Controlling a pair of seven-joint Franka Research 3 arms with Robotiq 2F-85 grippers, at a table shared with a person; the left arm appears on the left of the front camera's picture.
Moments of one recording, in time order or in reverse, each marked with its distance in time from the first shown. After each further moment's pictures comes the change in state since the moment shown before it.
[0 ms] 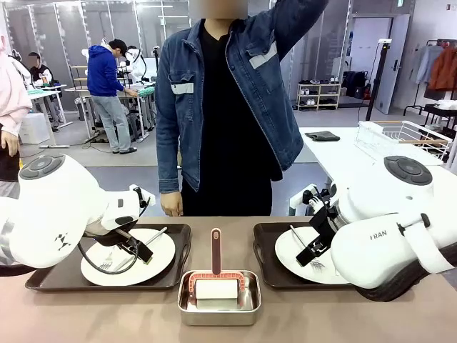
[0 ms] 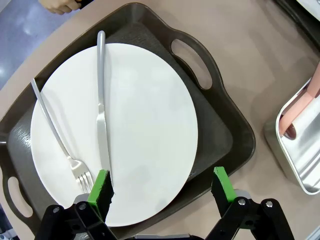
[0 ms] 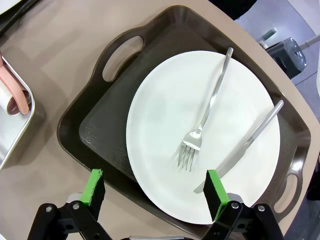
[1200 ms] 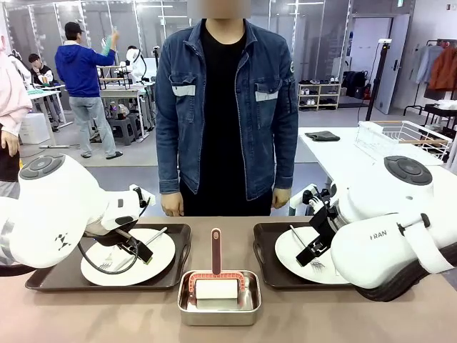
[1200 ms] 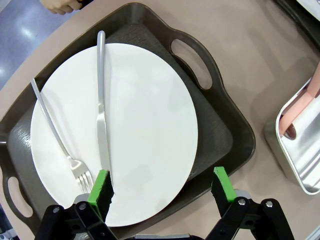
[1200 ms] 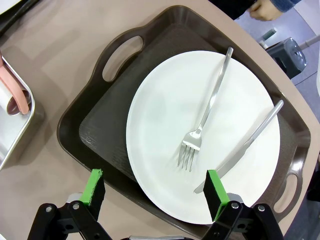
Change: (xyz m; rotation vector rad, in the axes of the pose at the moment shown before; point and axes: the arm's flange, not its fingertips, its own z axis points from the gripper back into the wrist) left arm 0.000 0.000 0.000 0.000 0.000 0.000; right arm 0.000 0.000 0.000 0.000 0.000 0.000
